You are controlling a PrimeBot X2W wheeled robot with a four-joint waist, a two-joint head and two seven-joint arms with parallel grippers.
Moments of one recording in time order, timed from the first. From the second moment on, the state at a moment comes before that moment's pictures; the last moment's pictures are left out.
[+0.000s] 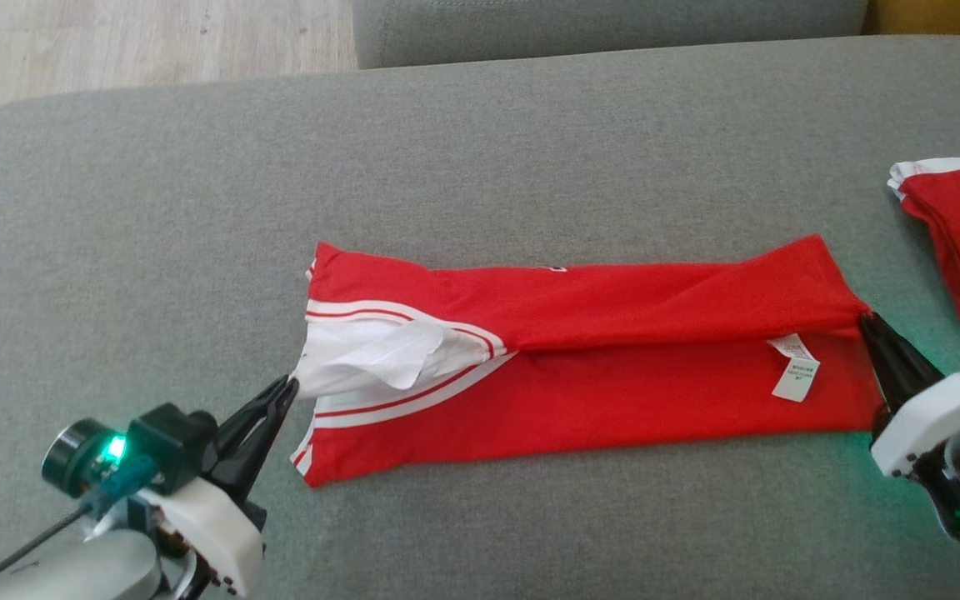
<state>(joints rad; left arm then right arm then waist) -0.58 0.85 -1.31 -0.03 -0.95 0.29 -0.16 -0.40 -0.57 0.66 0.70 0.90 0.13 -0.19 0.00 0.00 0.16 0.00</state>
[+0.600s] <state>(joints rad) -0.40 0.62 -1.13 0.09 -0.97 0.44 -0.25 -0.23 -0.45 0.36 0.65 0.79 0.13 -0.21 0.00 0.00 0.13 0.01</state>
